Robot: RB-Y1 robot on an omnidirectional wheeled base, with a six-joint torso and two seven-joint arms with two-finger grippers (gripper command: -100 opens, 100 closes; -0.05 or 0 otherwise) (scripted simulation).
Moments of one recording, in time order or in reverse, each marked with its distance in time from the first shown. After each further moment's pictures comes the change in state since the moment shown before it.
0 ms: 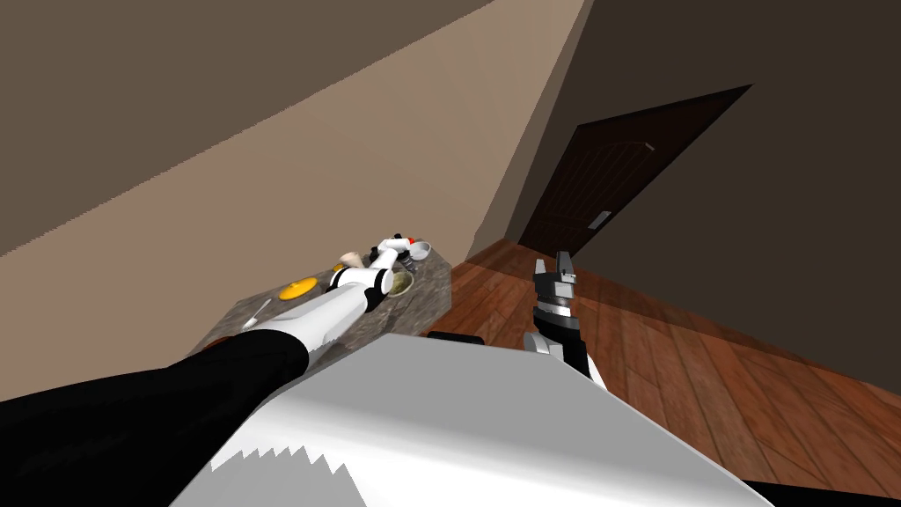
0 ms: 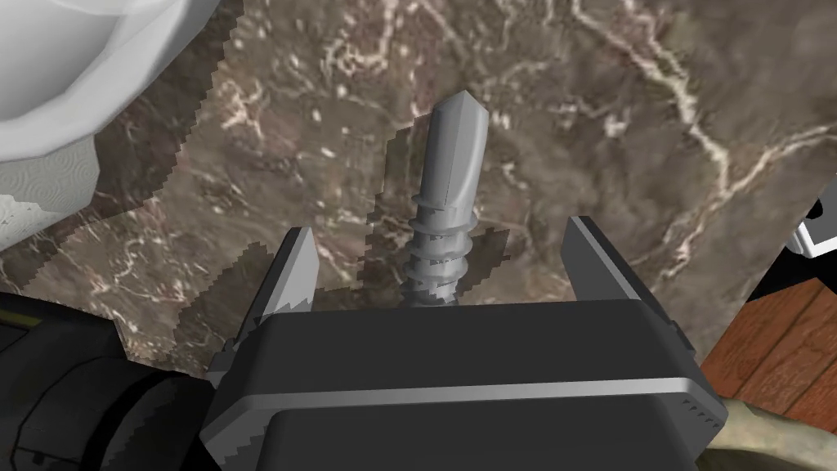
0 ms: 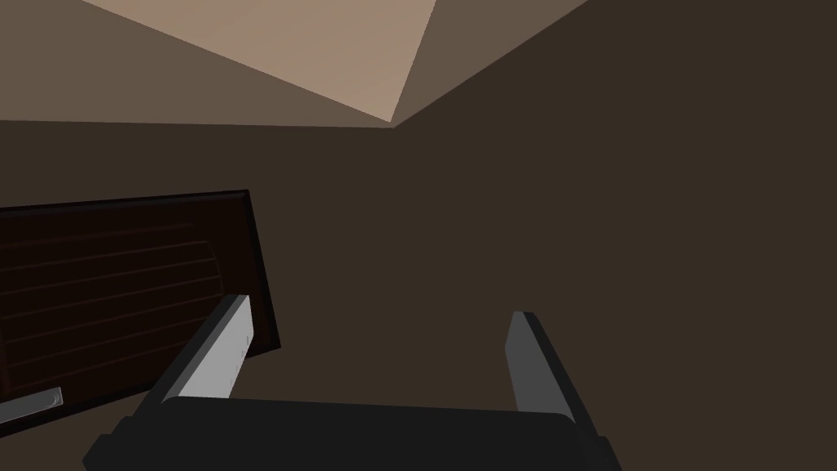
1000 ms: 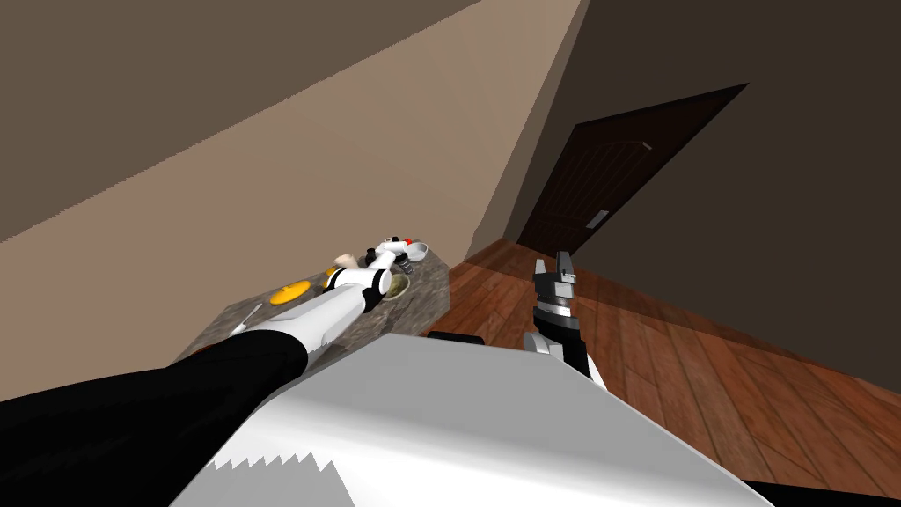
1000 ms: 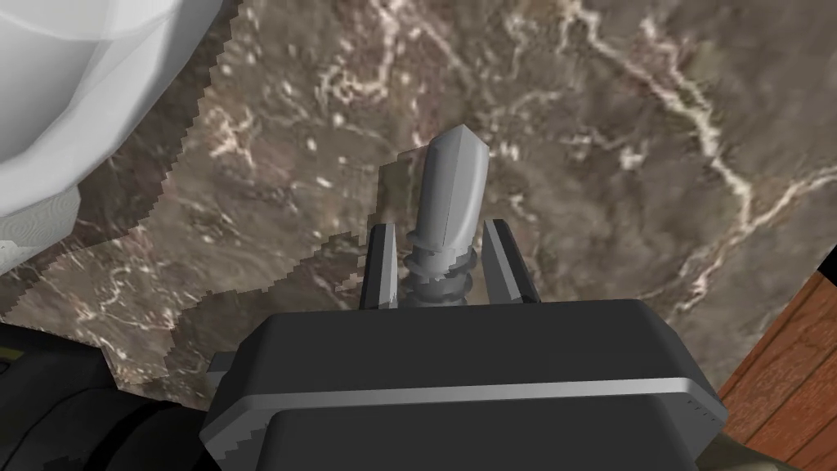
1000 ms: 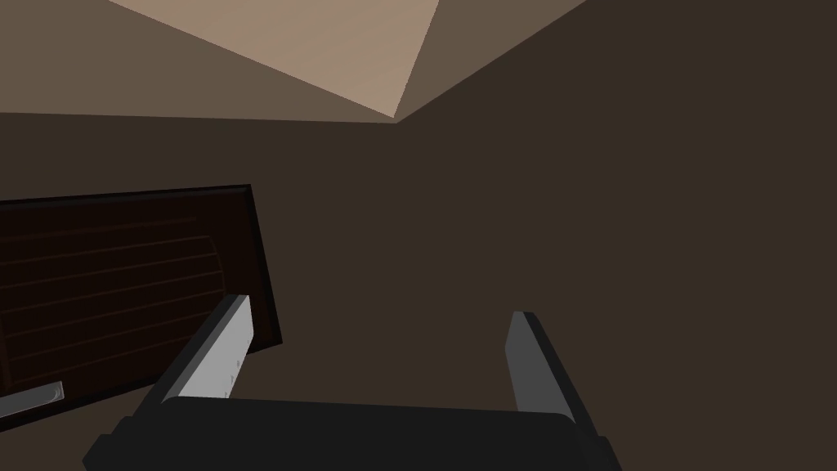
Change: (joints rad) left arm 0.013 0.022 0.011 0.057 0.009 -0.041 -0.026; right arm 0.000 0.000 0.000 0.000 0.000 0.000 0.000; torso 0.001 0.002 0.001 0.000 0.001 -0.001
